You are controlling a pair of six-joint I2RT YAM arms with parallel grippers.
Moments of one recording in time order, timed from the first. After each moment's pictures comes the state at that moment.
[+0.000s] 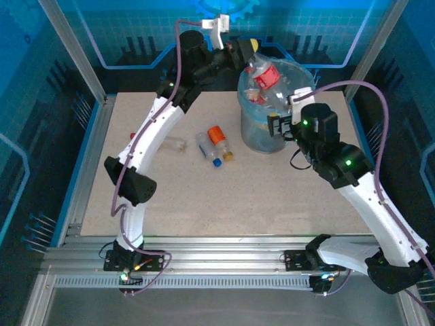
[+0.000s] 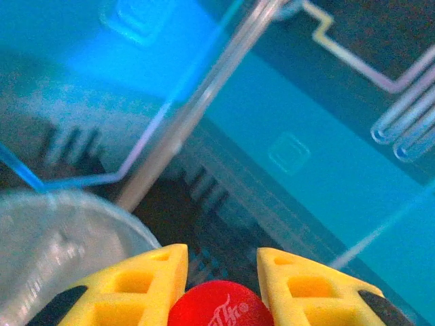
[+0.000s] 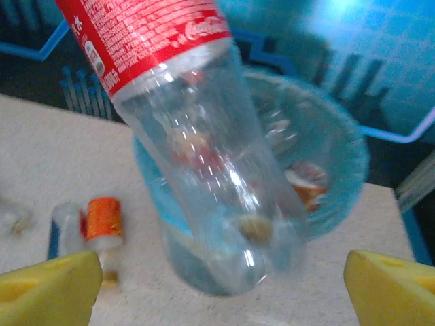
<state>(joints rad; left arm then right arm) -0.49 2.09 2.45 -0.22 0.38 -0.67 0.56 1.10 1.44 -0.70 0.47 0.03</state>
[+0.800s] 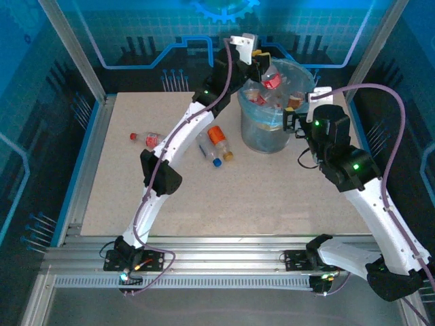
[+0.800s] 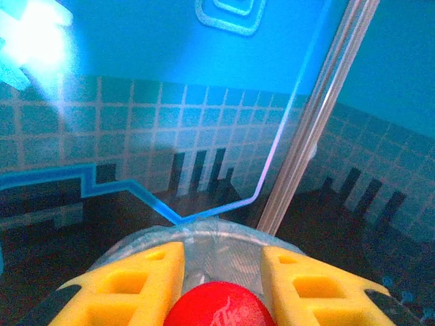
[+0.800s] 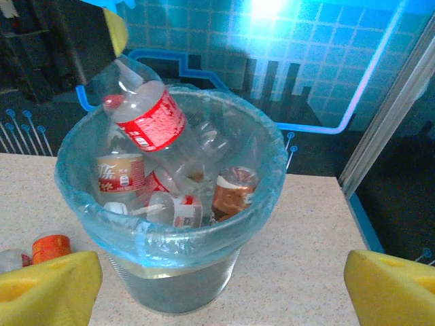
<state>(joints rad) -0.59 2.41 2.70 -0.27 0.05 -0.25 0.48 1.05 1.40 -0.67 0.52 0.07</state>
